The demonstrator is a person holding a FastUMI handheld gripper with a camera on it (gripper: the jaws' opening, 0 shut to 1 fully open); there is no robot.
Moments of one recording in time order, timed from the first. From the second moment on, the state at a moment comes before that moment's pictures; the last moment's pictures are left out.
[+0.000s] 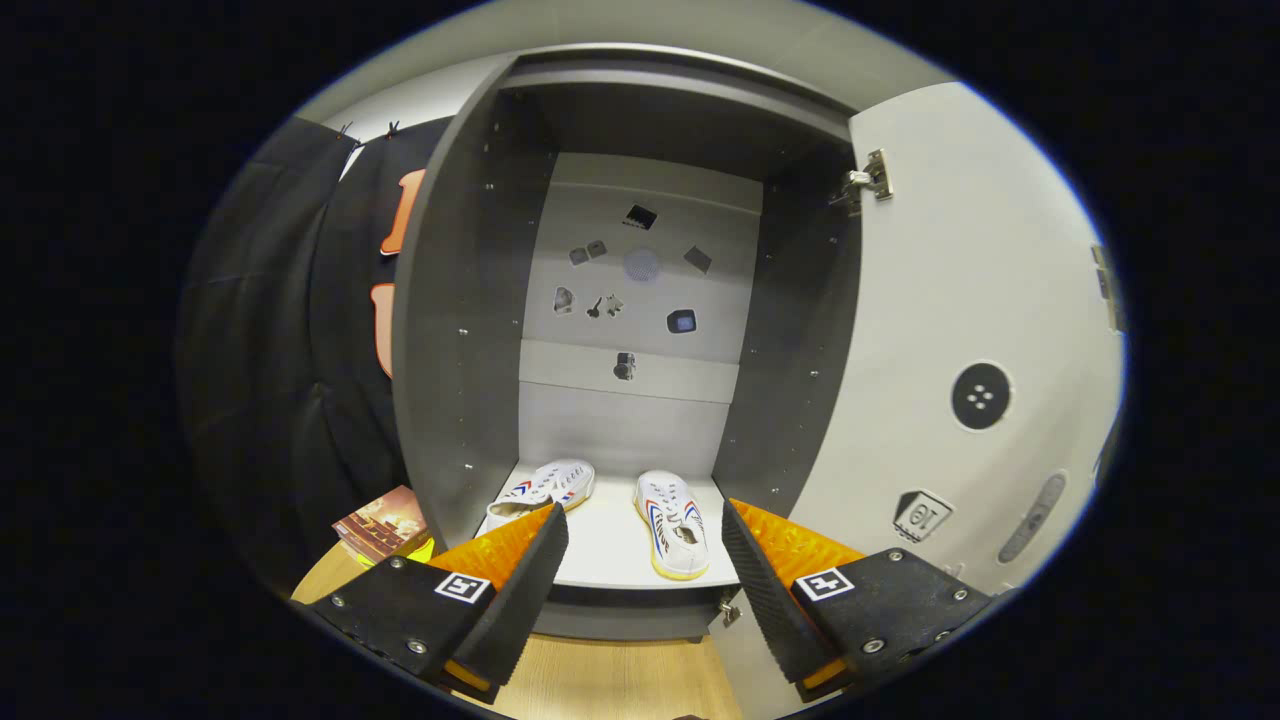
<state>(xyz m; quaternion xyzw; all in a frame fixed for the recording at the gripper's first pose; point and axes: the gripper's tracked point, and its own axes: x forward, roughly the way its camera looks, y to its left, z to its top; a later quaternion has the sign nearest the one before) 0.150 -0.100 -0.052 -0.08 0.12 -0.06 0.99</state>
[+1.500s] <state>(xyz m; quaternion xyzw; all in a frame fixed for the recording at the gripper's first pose) -0.083 -0.345 -0.073 -0.03 0.10 -0.16 0.98</state>
